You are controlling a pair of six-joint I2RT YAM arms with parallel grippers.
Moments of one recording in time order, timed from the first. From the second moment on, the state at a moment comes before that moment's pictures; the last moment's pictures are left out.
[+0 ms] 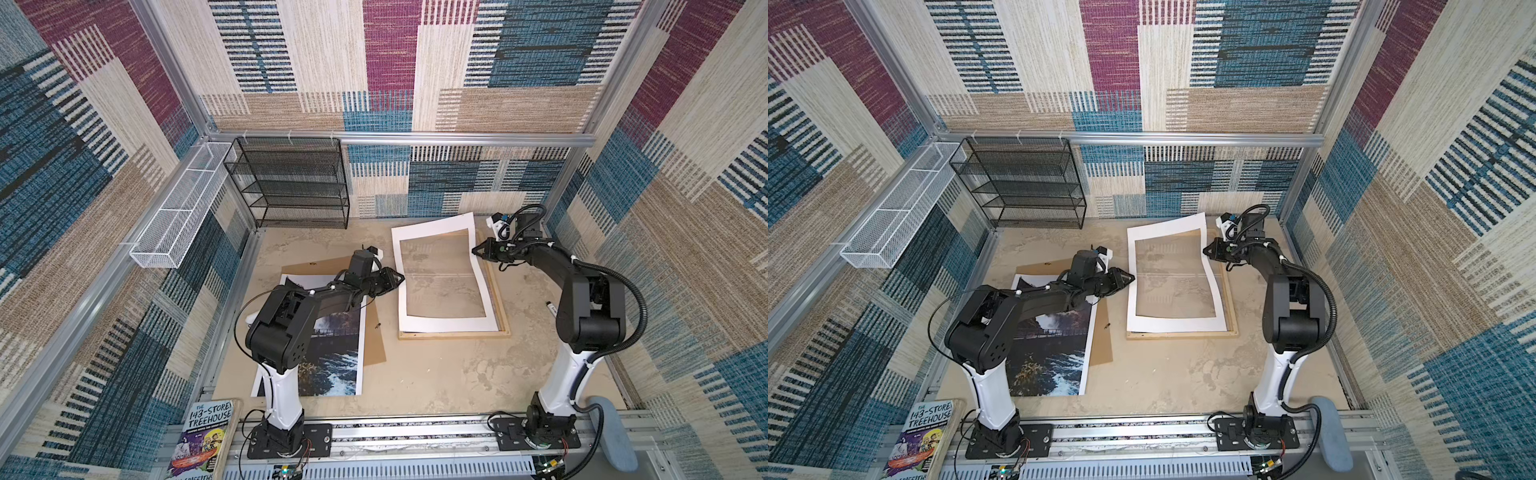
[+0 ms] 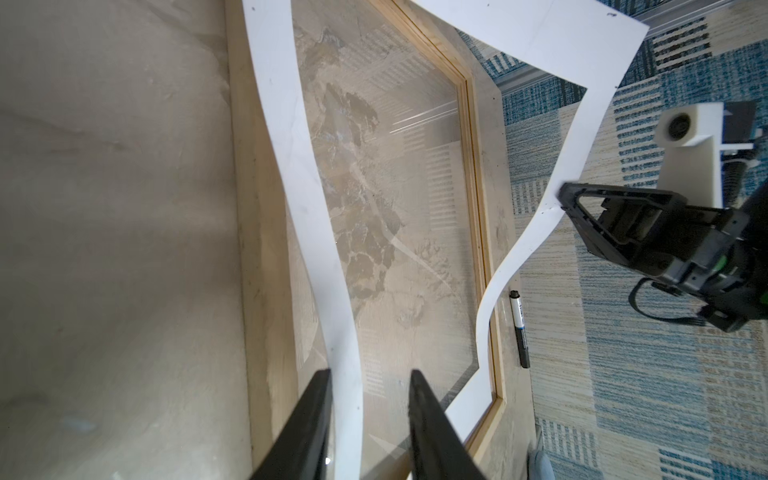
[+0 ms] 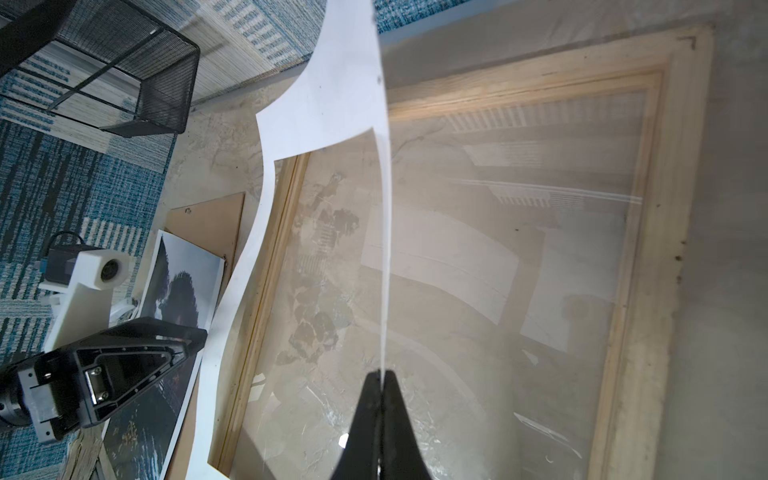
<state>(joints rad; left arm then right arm) -0.46 1.92 1.08 0.26 0.44 -0.81 -0.07 1.93 1.43 -0.40 -0.67 0.11</state>
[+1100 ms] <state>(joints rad) -0.47 1.93 1.09 0.23 0.44 -0.81 -0.09 2.02 1.57 -0.53 -0.62 0.01</state>
